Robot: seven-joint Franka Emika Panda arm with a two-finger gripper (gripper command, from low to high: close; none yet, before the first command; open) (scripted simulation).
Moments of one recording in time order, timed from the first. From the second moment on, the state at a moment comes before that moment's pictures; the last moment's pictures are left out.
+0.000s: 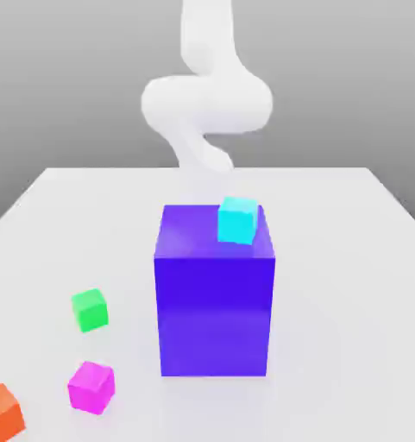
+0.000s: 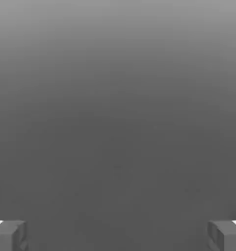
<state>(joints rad) 0.02 -0.84 -0.05 -2.31 -0.04 2.26 0.66</state>
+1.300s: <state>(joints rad) 0.66 -0.75 -1.25 -2.47 -0.74 2.29 -1.34</state>
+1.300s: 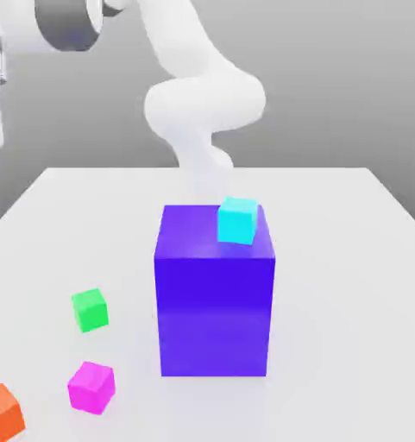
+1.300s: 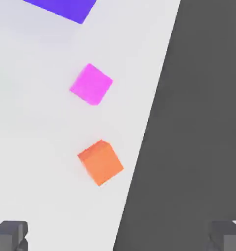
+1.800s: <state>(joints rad) 1.49 -0.83 -2.02 -2.41 -1.26 2.38 -1.59</state>
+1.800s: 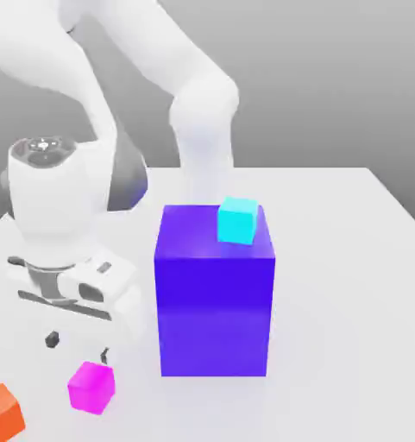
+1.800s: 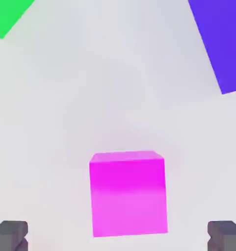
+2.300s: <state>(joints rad) 1.30 -0.78 -1.83 -2.47 -1.17 2.33 -1.66</state>
